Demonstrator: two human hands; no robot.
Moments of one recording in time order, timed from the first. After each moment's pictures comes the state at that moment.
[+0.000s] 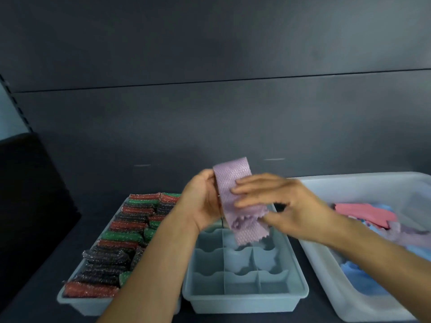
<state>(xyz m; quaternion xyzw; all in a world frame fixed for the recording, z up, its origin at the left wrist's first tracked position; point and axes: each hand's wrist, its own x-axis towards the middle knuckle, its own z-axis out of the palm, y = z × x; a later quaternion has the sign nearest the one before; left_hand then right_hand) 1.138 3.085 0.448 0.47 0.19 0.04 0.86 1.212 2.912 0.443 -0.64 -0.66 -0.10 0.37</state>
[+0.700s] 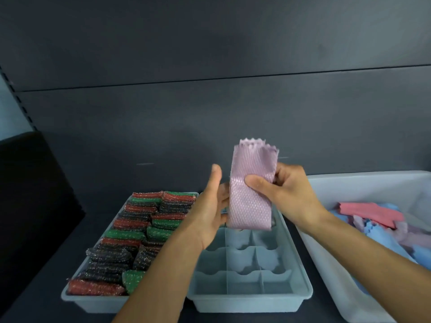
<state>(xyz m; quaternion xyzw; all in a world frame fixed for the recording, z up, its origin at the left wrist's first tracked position) 1.136 3.080 0.416 0.61 0.14 0.05 0.78 1.209 2.937 0.439 -0.67 -0.35 0.05 0.65</state>
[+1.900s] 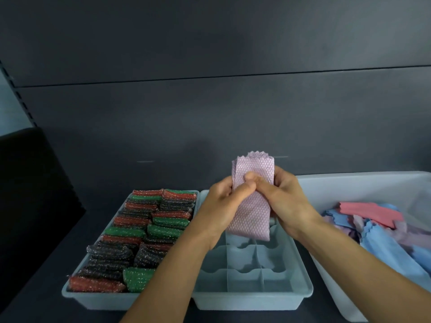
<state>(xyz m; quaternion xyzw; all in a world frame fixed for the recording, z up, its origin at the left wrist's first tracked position) 1.127 3.064 0.424 0.71 0.08 0.14 0.69 1.200 2.948 0.432 -0.61 -0.24 0.17 0.73</state>
